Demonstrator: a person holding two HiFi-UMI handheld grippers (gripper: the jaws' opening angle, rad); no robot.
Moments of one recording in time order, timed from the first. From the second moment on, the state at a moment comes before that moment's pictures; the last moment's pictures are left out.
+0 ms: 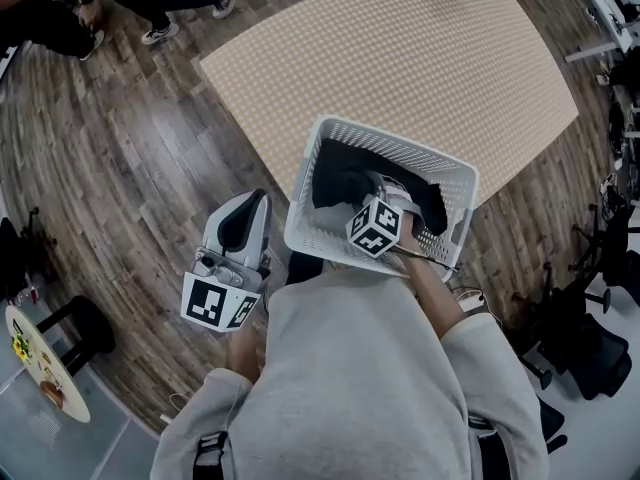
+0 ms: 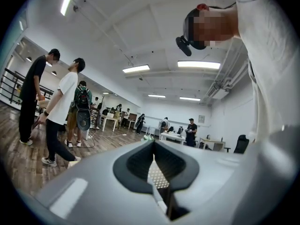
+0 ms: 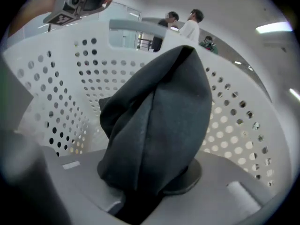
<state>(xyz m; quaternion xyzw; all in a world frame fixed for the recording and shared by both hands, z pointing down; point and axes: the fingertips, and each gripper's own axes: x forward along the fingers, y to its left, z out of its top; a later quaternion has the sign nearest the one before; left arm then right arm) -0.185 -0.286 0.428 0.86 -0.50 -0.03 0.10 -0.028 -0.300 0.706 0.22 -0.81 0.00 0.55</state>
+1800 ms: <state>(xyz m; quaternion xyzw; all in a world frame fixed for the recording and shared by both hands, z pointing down) -0.040 -0.243 0.367 0.89 -0.45 0.00 0.00 0.108 -0.275 0.410 0.38 -0.91 0.13 -0.08</state>
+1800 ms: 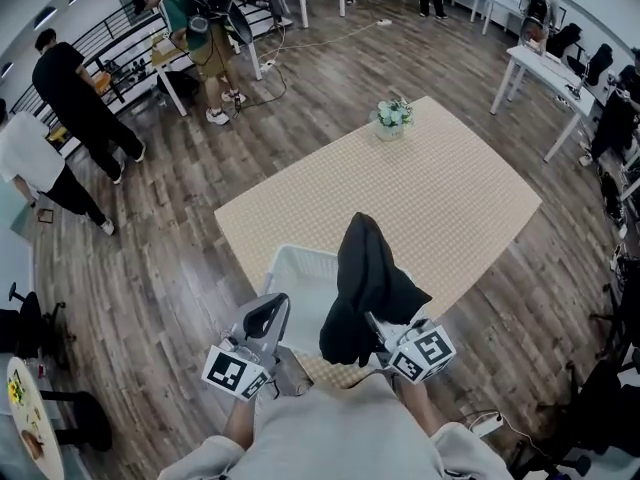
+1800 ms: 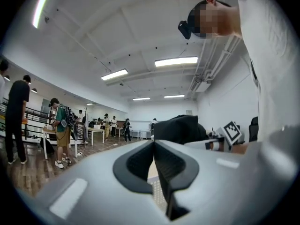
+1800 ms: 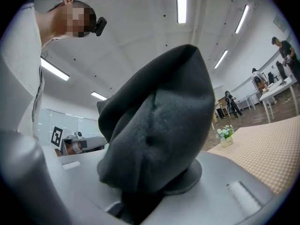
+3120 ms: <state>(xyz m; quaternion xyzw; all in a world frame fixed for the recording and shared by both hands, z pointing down) -0.108 -0.019 0.341 0.92 -0.39 -0.08 -0.02 0.045 -0.014 0.315 0.42 -0.90 0.01 -0.09</state>
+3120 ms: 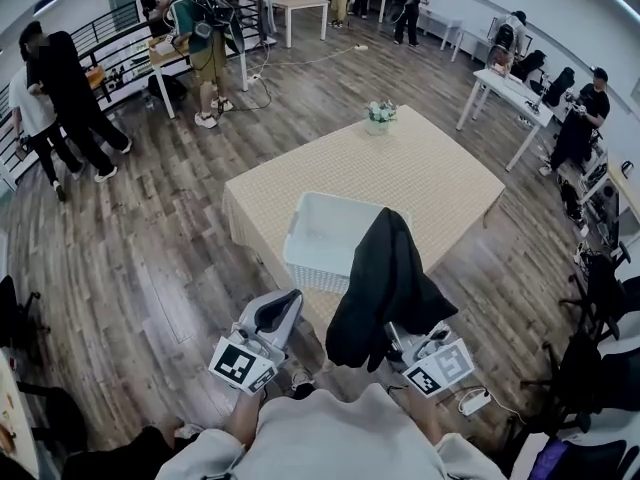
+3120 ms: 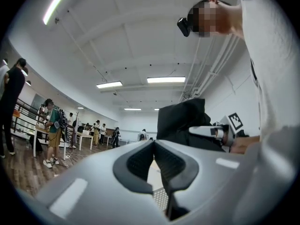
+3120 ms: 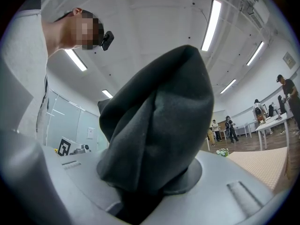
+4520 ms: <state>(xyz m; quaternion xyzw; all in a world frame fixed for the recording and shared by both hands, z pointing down) -0.024 0.190 0.371 0.91 -0.40 -0.05 0.00 0.109 0.192 0.390 0.42 -0.91 0.06 -0.04</state>
